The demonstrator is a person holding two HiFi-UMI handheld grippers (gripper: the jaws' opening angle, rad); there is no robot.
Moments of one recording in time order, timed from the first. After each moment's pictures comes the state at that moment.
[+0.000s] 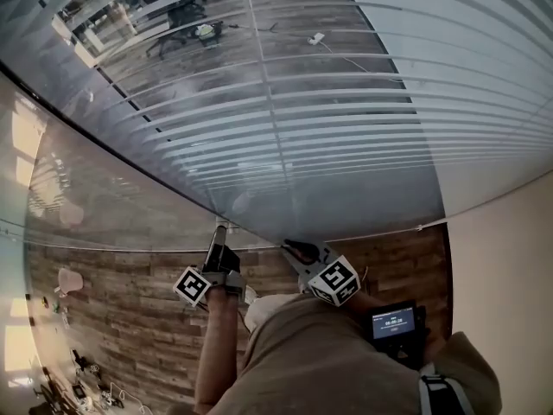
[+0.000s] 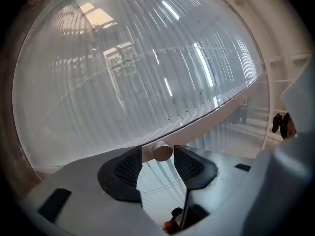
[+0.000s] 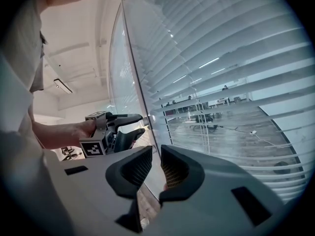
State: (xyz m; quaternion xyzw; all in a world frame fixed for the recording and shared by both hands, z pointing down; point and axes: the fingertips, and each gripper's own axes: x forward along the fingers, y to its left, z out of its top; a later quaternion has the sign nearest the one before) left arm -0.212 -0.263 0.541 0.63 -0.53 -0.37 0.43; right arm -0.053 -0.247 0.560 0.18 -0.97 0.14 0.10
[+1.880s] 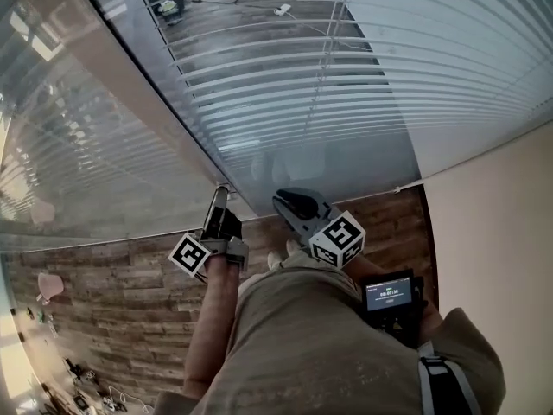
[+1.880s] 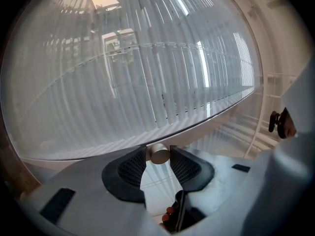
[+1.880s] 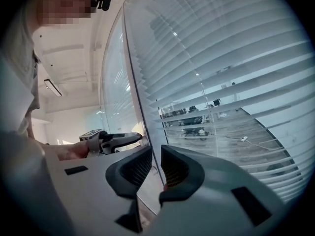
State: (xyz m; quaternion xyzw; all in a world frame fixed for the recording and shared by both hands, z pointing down) left arm -0.225 -0.264 0.539 0.66 -0.44 -0.39 0.46; right arm -0.099 -0.251 0.521 0.25 -0.96 0.14 0.06
